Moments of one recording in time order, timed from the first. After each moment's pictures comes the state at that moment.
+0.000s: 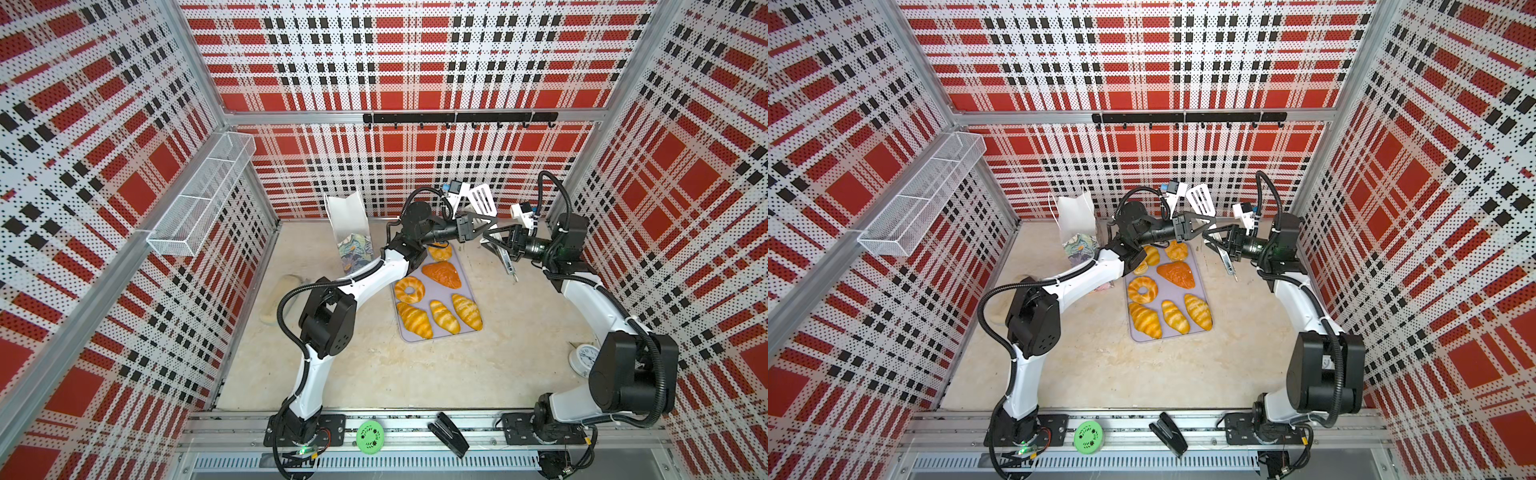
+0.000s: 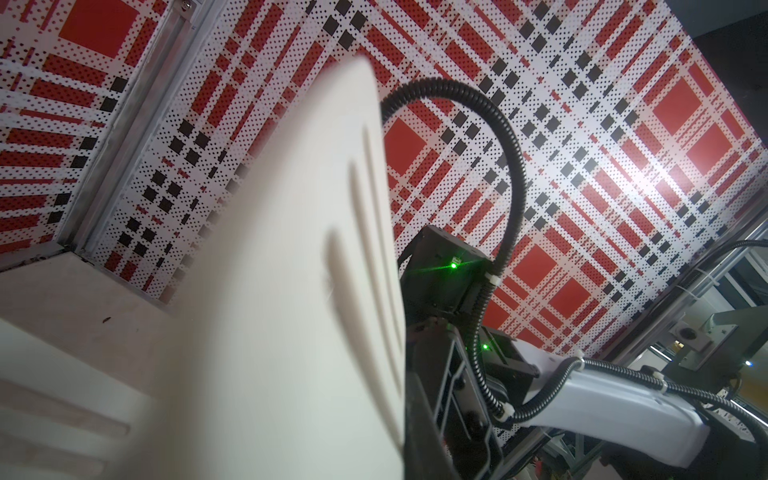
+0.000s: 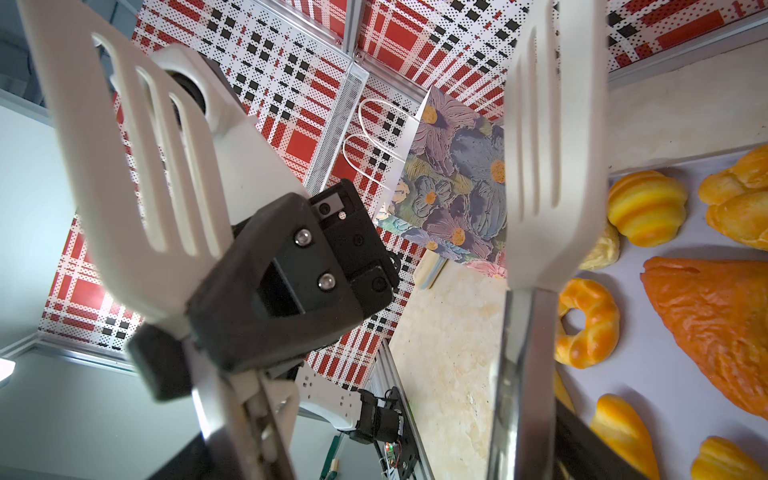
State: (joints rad) left arm -0.70 2.11 1.83 0.59 0.80 -0.87; right arm -0.05 1.48 1.12 0.18 -1.26 0.88
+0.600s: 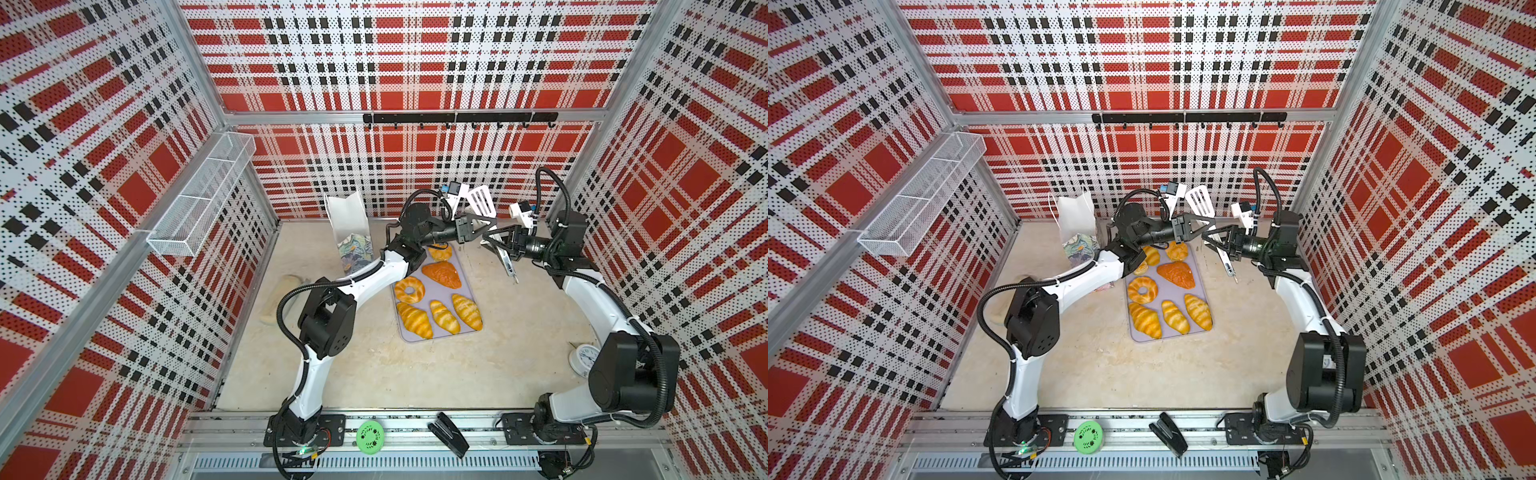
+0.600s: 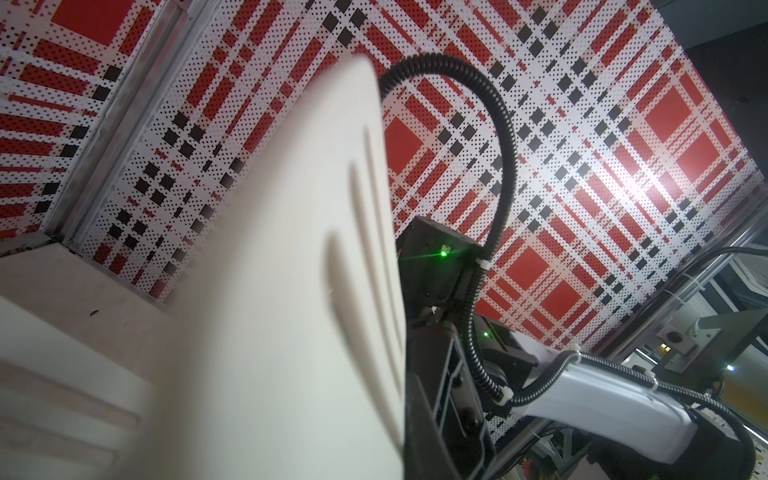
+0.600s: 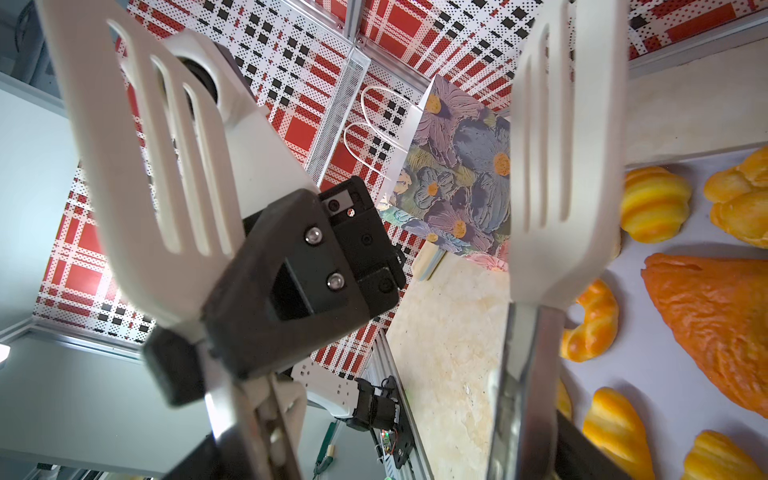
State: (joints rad) left arm -0.70 2.10 1.80 0.62 0.81 -0.90; right arm -0.05 1.49 1.18 0.01 -1.28 0.74
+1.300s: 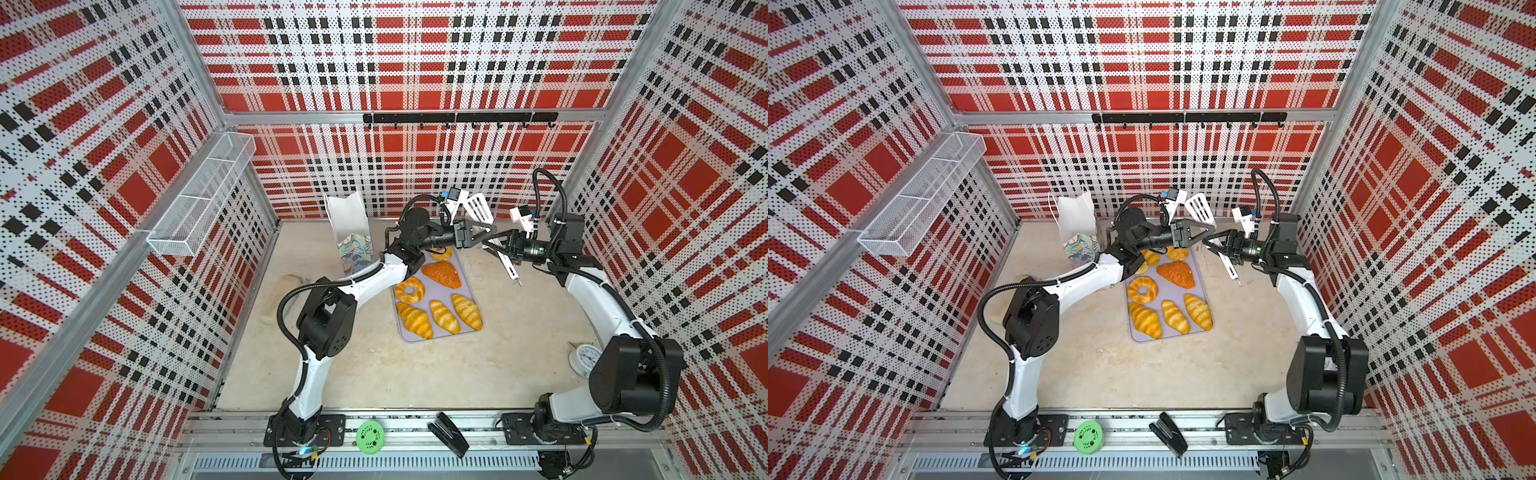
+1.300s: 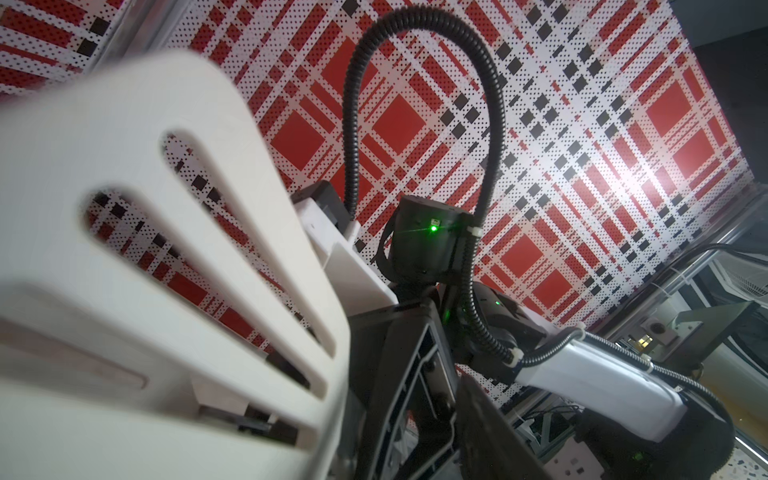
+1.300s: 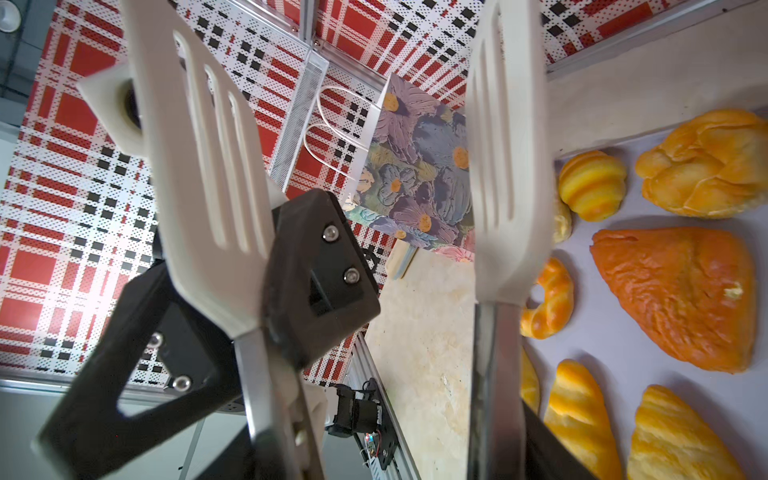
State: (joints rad) left arm -0.68 2.09 1.72 0.65 0.83 -0.94; right arm -0.06 1.47 1.22 -0.27 -1.19 0.56
